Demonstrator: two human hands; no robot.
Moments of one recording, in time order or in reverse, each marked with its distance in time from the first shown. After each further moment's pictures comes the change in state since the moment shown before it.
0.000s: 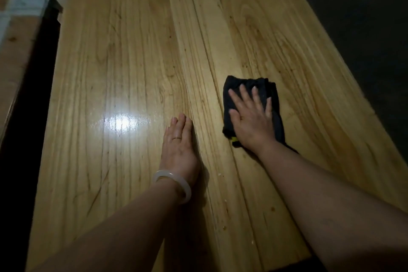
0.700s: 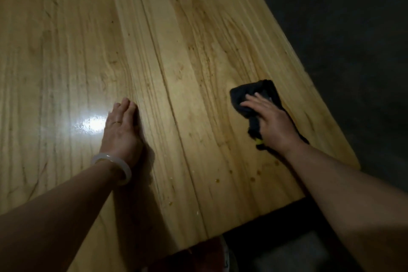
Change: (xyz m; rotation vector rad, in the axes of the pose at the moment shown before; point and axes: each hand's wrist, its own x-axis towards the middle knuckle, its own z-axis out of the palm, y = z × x) left_hand 0.005 0.001 0.005 0.092 0.060 0.000; right_hand -0.079 0.159 -0.032 0.374 0.131 -0.068
